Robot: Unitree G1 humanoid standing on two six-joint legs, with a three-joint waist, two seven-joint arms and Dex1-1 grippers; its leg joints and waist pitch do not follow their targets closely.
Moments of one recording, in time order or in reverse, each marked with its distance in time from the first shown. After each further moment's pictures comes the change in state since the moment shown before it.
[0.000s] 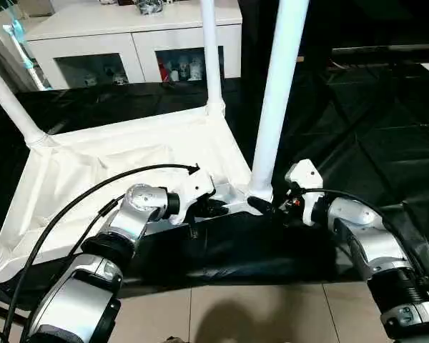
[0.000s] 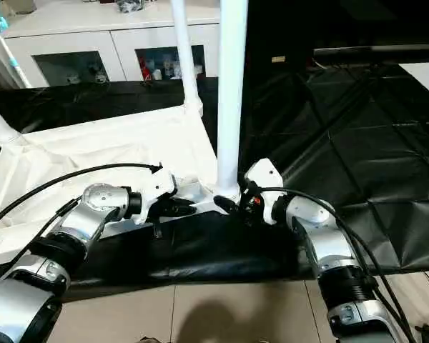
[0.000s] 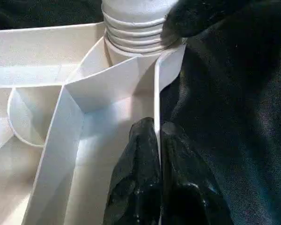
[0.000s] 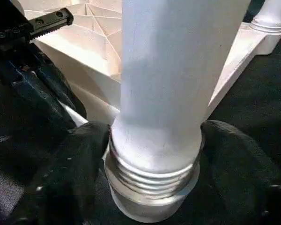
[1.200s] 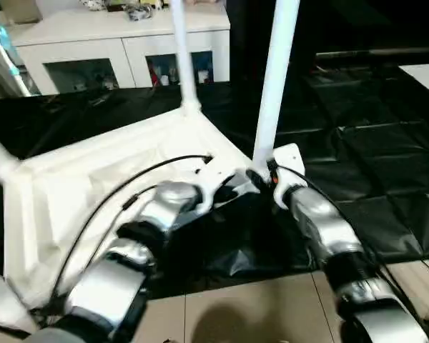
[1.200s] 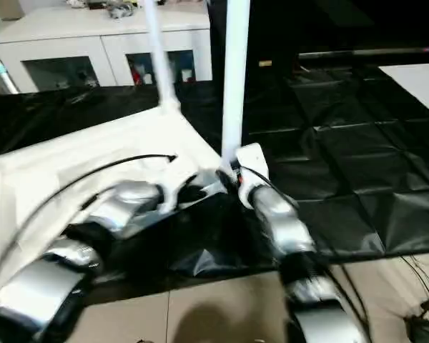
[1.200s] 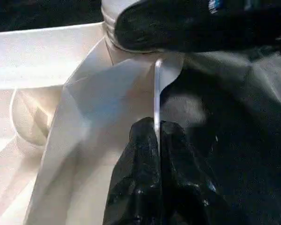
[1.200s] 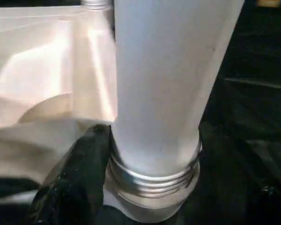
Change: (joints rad) left arm -0.161 -0.208 0.040 0.199 0.040 0.189 0.448; right arm -0.183 0.281 -0.083 0.225 -0.123 0.125 -0.666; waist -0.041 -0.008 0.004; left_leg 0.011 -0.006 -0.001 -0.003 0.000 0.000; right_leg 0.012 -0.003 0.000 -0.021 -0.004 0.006
